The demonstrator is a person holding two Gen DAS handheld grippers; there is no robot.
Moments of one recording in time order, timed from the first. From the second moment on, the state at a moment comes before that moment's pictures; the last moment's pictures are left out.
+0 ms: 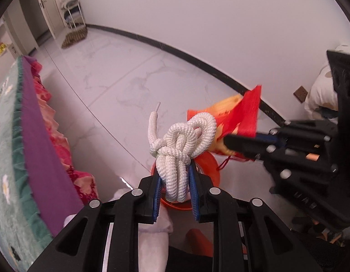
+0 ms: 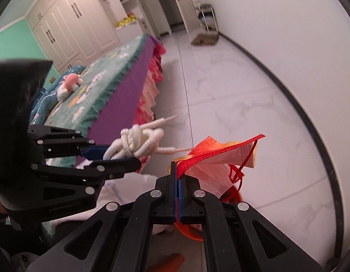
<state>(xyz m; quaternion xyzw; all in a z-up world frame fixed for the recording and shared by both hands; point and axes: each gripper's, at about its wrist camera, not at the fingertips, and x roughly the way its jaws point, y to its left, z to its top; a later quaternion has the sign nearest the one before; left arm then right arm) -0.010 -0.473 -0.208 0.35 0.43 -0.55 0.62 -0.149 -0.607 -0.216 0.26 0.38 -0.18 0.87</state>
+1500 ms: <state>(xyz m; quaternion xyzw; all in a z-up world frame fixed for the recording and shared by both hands) -0.008 -0.517 -0.267 0.40 0.47 -0.51 0.60 -0.140 -0.643 -0.306 0.34 0.43 -0.22 0.81</state>
